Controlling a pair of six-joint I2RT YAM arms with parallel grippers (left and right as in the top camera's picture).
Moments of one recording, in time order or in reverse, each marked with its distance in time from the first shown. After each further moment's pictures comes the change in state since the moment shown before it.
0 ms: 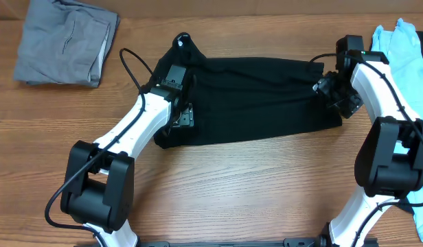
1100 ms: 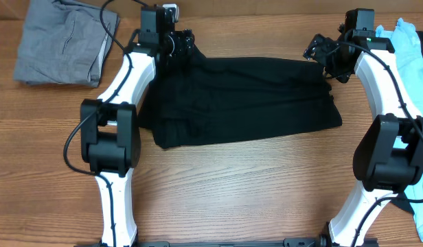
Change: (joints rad) left arm 0.198 0.454 0.553 0.576 0.417 0.253; right arm -0.001 0.048 0.175 0.240 -0.310 -0.279
